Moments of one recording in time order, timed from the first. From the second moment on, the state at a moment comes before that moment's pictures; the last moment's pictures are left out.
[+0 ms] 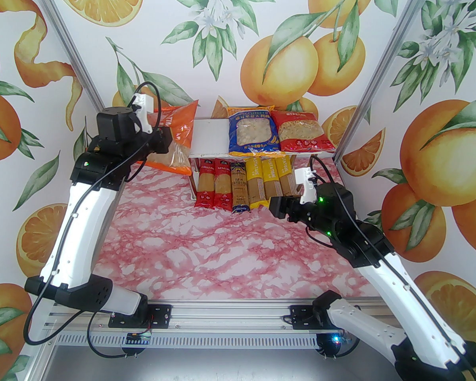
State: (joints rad) left arm -0.30 1.52 2.01 -0.76 0.05 -0.24; right arm 0.49 0.94 1.18 -0.69 -0.10 0.41
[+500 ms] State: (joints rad) left arm -0.49 1.80 2.26 -0.59 -0.08 -0.23; right arm 0.49 0.94 1.14 -0.68 -0.11 0.41
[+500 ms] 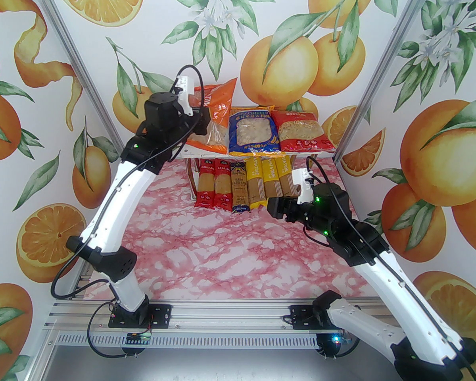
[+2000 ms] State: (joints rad) left arm -0.54 1.92 2.30 -0.53 -0.39 -0.24; right arm 0.43 0.90 1.11 -0.68 -0.11 0.40
